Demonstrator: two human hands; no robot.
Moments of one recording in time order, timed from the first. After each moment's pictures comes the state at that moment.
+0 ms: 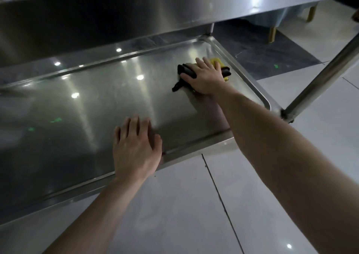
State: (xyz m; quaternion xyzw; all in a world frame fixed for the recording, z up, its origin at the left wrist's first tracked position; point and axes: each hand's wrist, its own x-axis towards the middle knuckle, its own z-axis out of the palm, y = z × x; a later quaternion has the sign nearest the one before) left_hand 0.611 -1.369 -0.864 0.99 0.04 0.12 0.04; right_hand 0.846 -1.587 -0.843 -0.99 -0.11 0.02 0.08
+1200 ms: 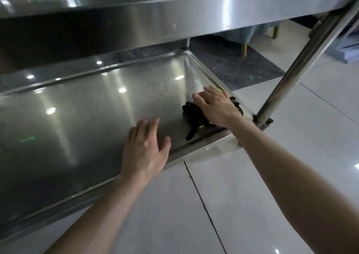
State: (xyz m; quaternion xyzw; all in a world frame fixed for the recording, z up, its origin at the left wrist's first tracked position) left_hand 0.638 -1.422 -0.857 0.98 -0.05 0.12 0.16; right_hand 0.749 -1.663 -0.829 -0.98 -0.05 0.01 0.17
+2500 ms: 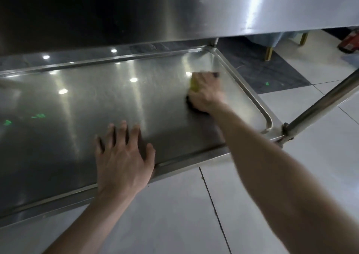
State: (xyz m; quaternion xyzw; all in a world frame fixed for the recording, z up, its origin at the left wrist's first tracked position) left_hand 0.601 -1.352 -0.864 0.99 0.08 0.10 0.03; right_hand 0.822 -1.569 -0.849 -0.99 -0.09 -0.05 0.08
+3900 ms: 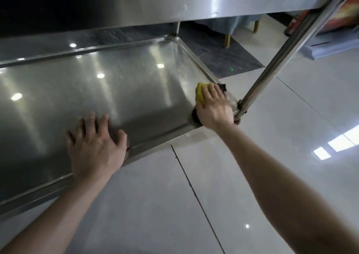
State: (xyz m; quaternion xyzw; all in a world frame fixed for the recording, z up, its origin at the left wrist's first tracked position) left_hand 0.603 -1.351 -0.876 0.98 0.08 0.15 0.06; right_hand 0.686 -1.669 -0.845 -1.00 0.03 -0.05 0.06
